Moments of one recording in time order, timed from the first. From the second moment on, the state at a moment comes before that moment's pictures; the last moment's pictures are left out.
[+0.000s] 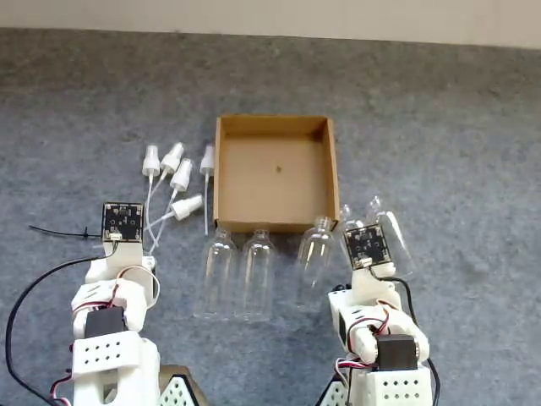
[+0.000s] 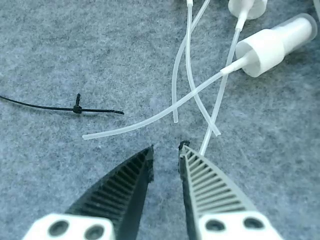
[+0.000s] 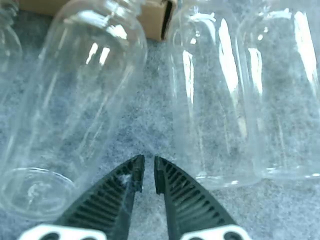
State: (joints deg) left arm -18.3 -76.1 96.1 37.4 -7.1; right arm -6.5 -104.5 95.7 71.1 12.2
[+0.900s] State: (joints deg) left arm -17.4 -76.1 96.1 37.4 -7.1; right arm -6.4 -104.5 95.7 71.3 12.2
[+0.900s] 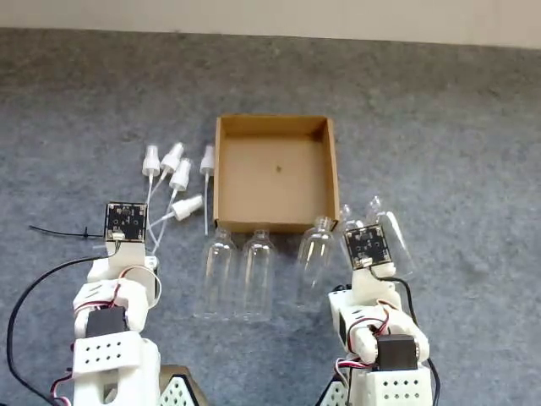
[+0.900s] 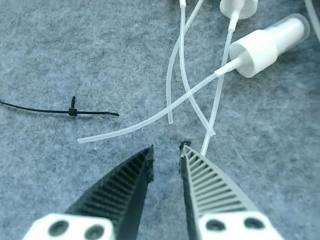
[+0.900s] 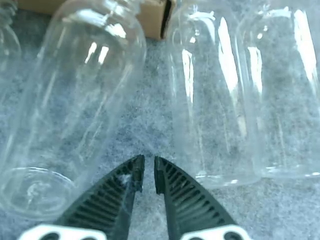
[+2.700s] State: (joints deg) left arm -17.4 -76.1 96.1 37.4 -7.1; right arm 4.5 -5.0 15.3 80.0 29.6
